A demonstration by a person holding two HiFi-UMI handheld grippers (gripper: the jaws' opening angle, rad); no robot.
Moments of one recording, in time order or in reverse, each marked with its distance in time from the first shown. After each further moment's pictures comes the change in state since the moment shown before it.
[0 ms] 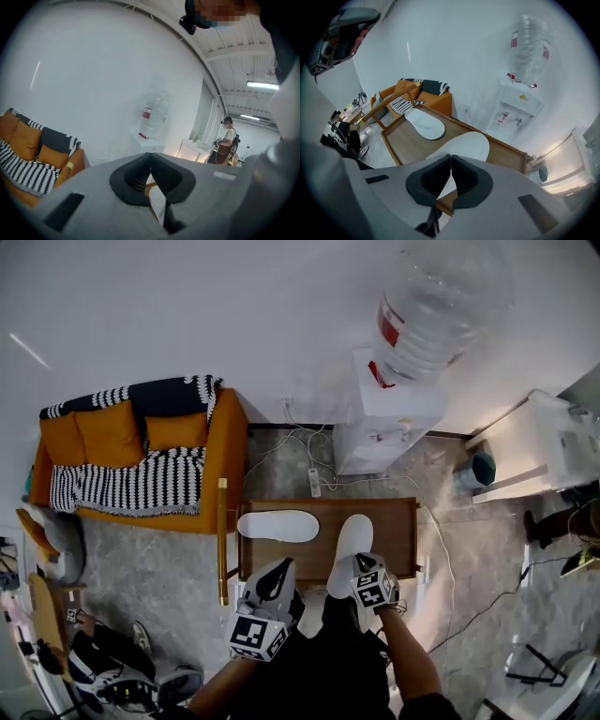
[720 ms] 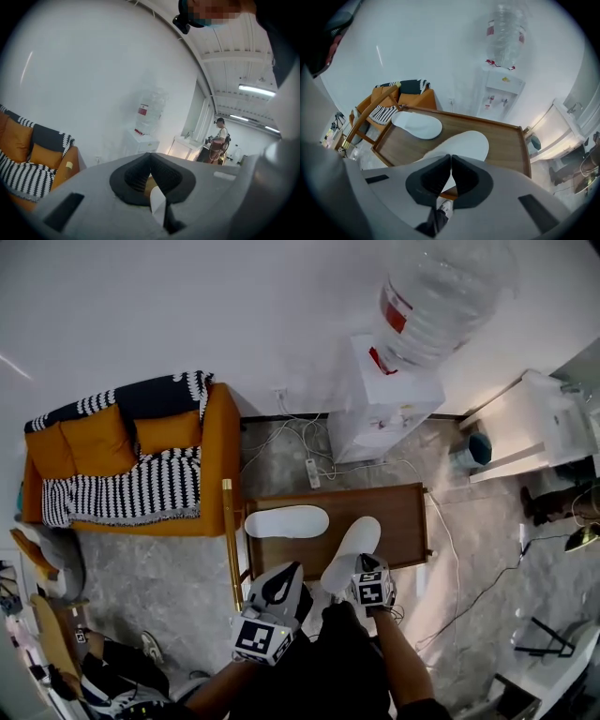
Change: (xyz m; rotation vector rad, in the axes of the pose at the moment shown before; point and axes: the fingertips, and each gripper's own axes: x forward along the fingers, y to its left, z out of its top) left arm -0.014 0.034 -0.008 -0.001 0.045 -0.115; right arm 0.015 0.034 -0.011 0.282 0.067 -0.147
